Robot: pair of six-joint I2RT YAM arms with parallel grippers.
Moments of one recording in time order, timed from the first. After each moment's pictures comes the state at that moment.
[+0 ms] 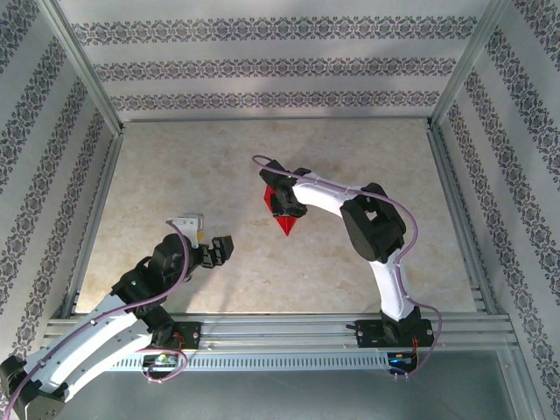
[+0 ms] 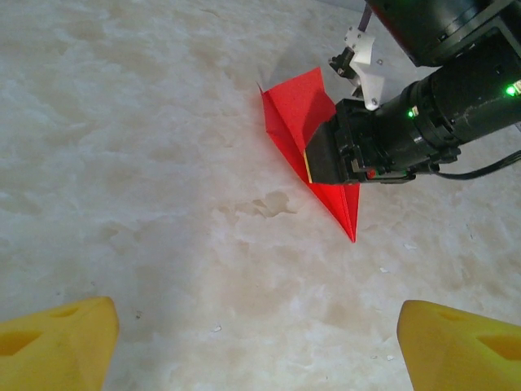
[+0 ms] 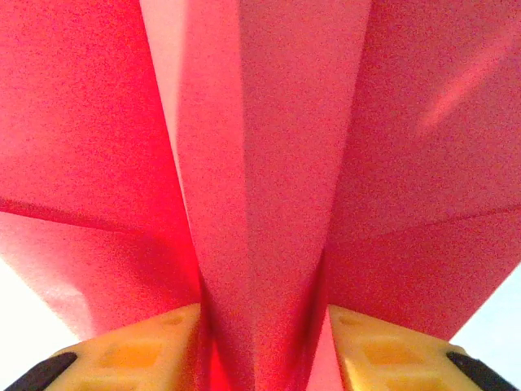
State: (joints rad) left arm -0.67 0.56 0.43 -0.38 -0.21 -0.53; right arm 0.66 2.15 1.57 -0.74 0.12 0.66
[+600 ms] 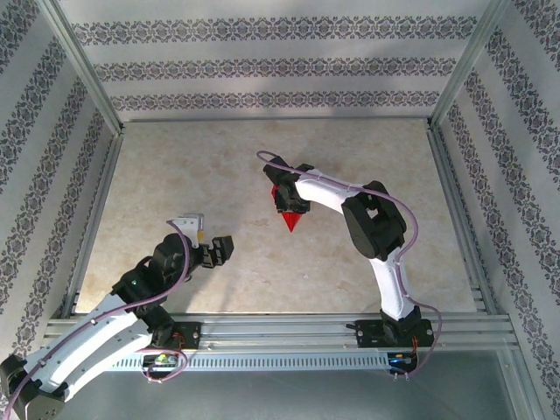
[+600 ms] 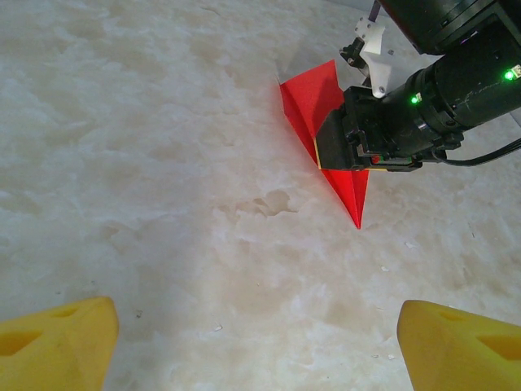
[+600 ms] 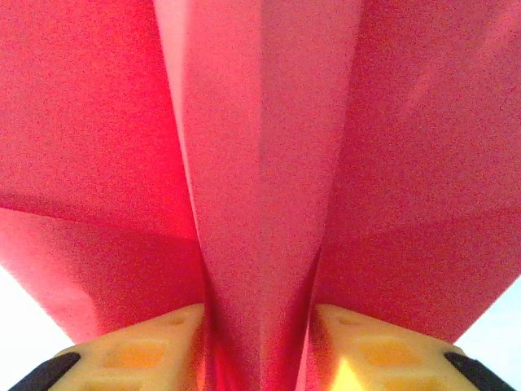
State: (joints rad) left arm -0.67 0.56 0.43 -0.38 -0.21 -0.53; right arm 0.64 2.16 1.60 -0.77 0.15 0.68
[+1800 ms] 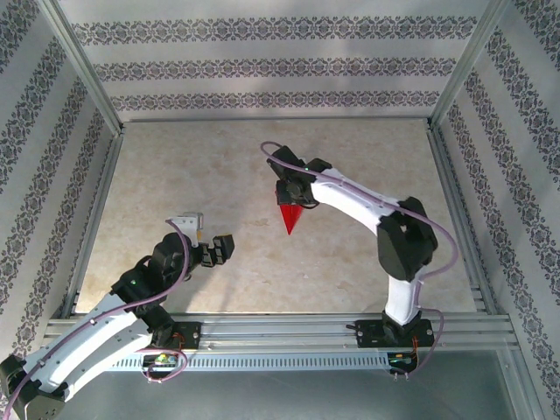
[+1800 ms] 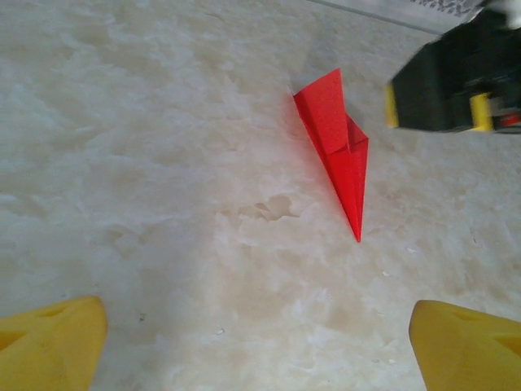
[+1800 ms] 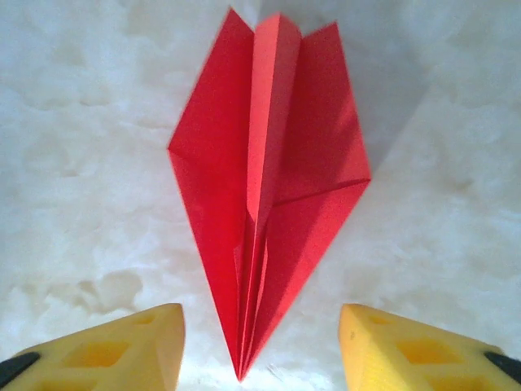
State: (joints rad) left arm -0.67 0.56 0.45 -0.39 -0.23 -0.53; right arm 0.69 1.84 1.52 -0.82 0.23 0.59
